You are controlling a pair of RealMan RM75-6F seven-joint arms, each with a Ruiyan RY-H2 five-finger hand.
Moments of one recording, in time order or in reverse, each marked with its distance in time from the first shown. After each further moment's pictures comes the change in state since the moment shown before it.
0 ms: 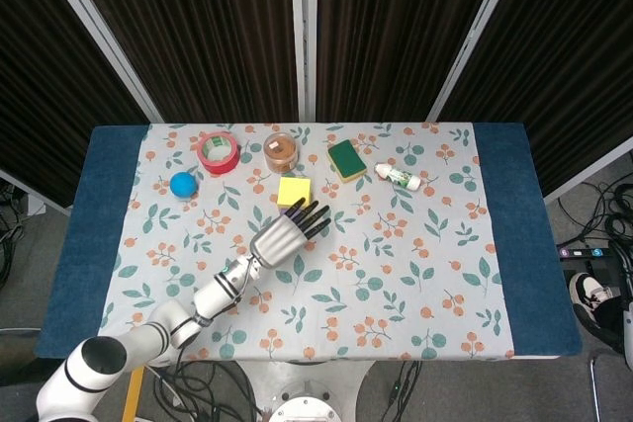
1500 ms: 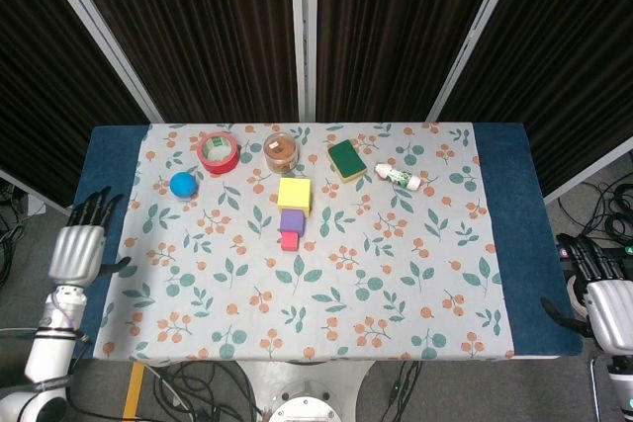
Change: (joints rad) left arm 0.572 0.714 0.005 -0.839 -0.375 0.312 -0.072; right arm 0.111 0.026 -0.047 0.040 -0.028 -0.219 0.231
